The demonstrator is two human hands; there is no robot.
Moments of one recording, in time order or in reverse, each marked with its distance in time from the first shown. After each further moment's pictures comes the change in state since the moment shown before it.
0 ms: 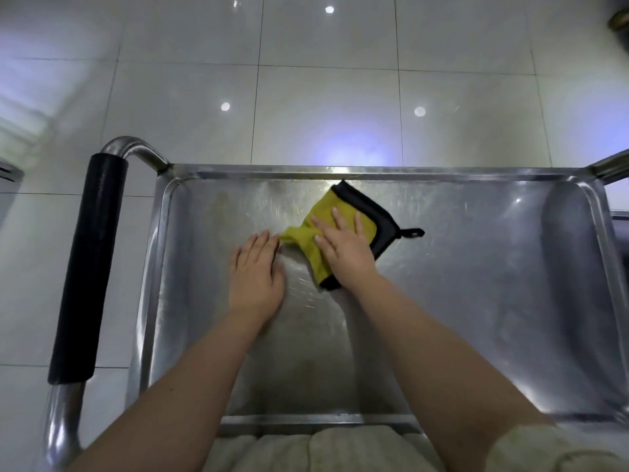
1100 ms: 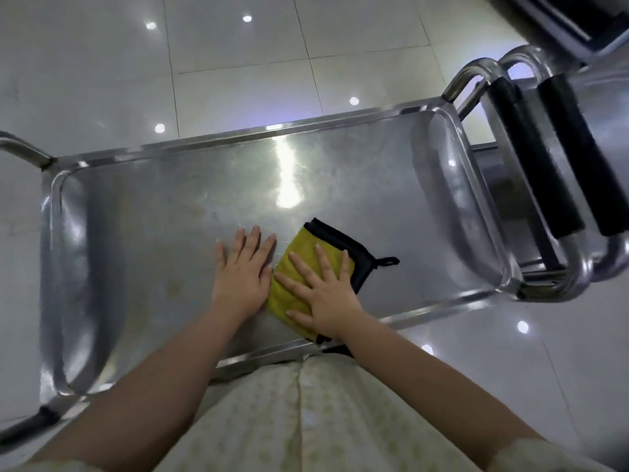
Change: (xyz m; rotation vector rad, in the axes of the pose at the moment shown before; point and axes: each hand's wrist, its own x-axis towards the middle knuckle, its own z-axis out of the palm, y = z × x) left_hand -0.082 0.088 0.060 0.280 -0.226 0.339; right_hand -0.218 0.070 0.013 -0.564 -0.137 -0.040
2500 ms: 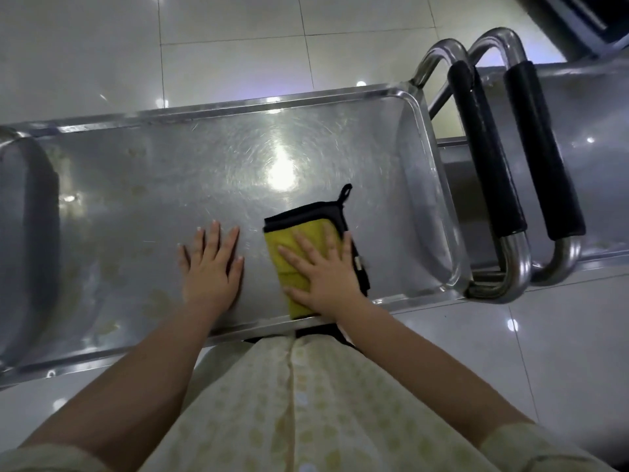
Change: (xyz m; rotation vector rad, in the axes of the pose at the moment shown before) left_hand -0.009 0.074 0.038 -0.036 0.001 -0.317; right_hand -0.049 0.107 0.009 0.053 0.001 0.045
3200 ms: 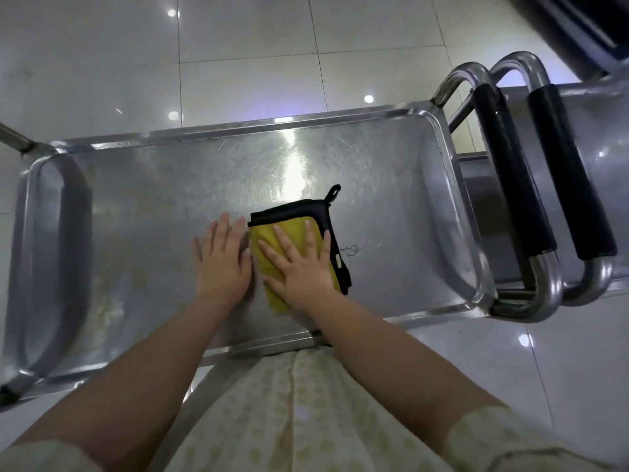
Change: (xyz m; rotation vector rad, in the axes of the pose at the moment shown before) left_hand 0.031 -0.011 -0.035 -0.089 0.128 0.060; right_hand 0.065 -0.068 -0.022 -0.030 -0.047 0.025
